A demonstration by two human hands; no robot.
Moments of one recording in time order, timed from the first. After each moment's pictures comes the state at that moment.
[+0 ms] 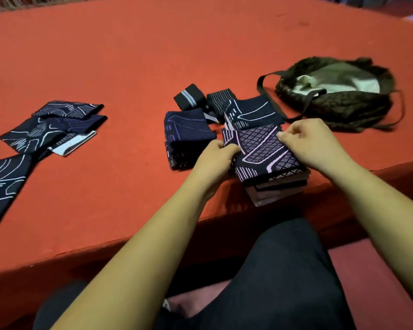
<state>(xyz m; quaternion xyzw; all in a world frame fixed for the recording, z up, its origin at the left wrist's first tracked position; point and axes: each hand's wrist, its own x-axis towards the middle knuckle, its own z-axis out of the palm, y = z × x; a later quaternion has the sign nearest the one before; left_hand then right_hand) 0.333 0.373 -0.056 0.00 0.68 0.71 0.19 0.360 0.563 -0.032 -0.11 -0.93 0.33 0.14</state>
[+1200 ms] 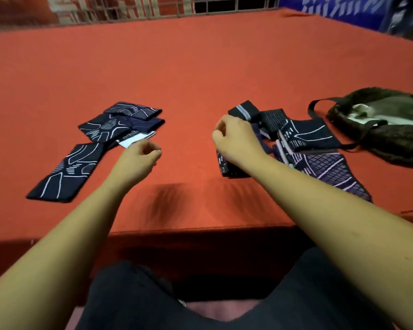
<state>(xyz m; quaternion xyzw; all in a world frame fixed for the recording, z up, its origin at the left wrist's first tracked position) 0.308 0.114 -0.035 -0.04 0.90 0.43 -0.06 0.290 0.346 -0.007 0.06 -0.93 0.35 0.14</state>
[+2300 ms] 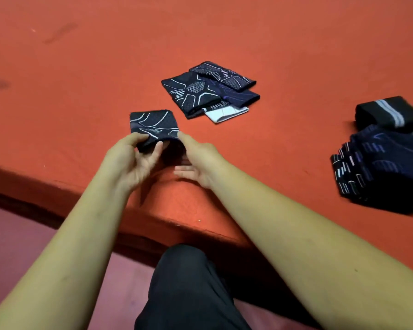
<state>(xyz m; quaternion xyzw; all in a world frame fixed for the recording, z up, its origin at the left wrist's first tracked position) 0.321 -0.088 -0.086 -0.28 0.36 0.89 -0.09 0.264 0.039 -0.097 -0.08 -0.63 0.68 -0.35</state>
